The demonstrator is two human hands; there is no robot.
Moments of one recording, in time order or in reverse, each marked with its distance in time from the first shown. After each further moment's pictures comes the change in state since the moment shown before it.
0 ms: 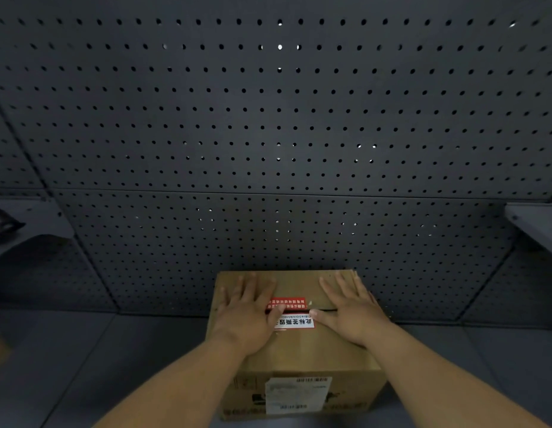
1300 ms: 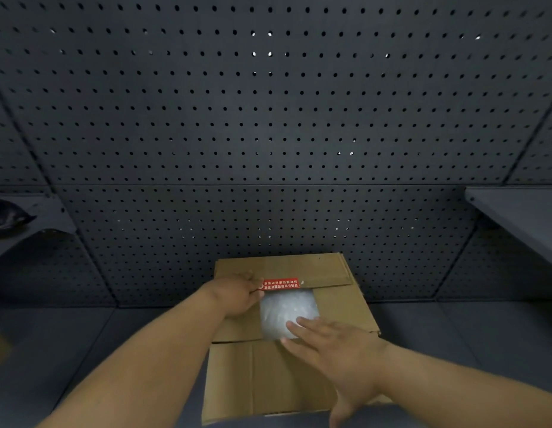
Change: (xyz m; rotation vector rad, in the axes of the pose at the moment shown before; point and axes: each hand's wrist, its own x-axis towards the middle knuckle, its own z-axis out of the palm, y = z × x) left_hand -0.010 -0.017 -0.039 0.083 -0.283 0.161; right_hand -0.106 -0.020 0.015 -0.546 -0.112 -0.721
